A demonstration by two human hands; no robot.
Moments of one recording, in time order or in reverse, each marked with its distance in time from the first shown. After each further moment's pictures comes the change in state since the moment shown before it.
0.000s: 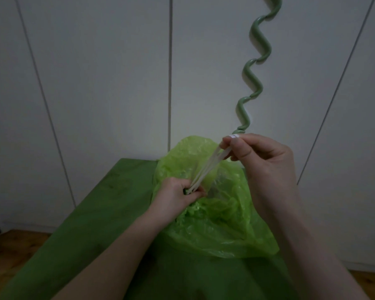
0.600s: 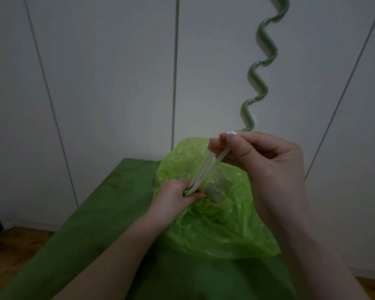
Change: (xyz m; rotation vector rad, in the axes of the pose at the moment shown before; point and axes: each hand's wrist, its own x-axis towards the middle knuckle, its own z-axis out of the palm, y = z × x) left_hand -0.001 -0.002 -0.005 0.102 0.011 -0.015; right_hand -0.004 -0.028 0.018 0.027 0.004 0.096
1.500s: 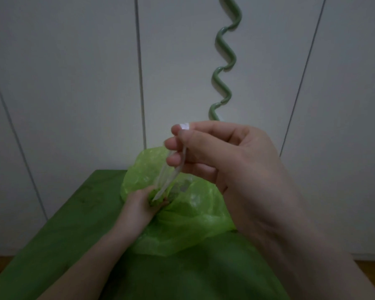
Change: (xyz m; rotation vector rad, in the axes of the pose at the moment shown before) left_hand 0.002 -0.015 0.001 0.087 0.045 0.015; right_hand -0.005 -0.058 0.002 0.103 -0.094 0.309
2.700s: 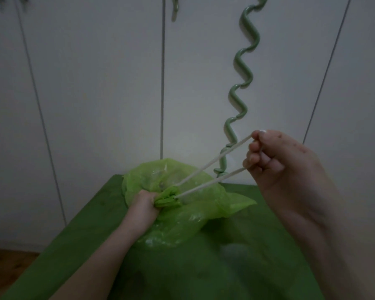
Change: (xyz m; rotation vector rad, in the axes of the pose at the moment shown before) left_hand 0.010 -0.015 -0.020 0.086 -0.048 -0.179; right_hand 0.015 0.004 -0.045 0.250 0.100 -0.098
